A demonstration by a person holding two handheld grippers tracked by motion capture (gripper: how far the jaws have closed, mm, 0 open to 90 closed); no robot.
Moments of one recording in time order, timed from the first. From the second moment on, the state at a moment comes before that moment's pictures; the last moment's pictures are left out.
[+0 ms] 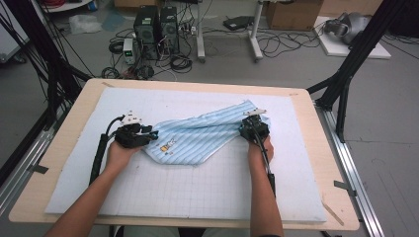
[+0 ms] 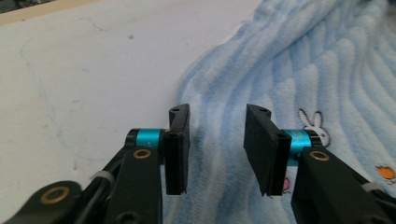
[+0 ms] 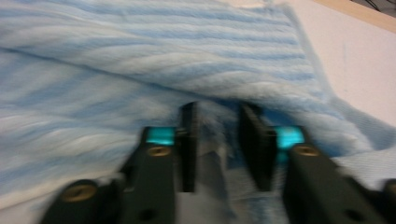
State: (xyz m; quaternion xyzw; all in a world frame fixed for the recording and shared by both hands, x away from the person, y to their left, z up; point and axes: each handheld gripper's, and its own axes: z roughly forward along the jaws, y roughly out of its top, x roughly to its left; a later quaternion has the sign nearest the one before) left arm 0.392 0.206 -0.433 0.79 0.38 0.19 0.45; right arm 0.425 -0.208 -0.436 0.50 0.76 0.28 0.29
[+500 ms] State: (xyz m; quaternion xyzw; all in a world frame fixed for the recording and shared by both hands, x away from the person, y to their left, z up) left arm 0.363 0.173 -0.434 0.82 0.26 0.08 0.50; right arm 0.362 -0.207 -0.421 0.45 0.76 0.38 0.27
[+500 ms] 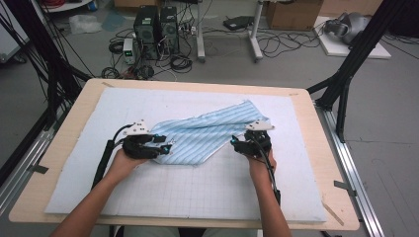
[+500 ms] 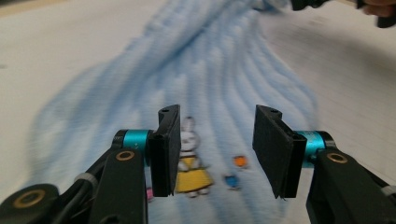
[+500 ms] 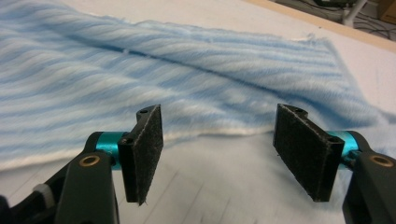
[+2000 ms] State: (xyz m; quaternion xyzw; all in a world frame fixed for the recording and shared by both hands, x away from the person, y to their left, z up) left arm 0.387 0.133 -0.436 0.78 0.37 0.13 0.48; right arm 0.344 -0.206 -0.432 0.44 0.77 0.40 0.24
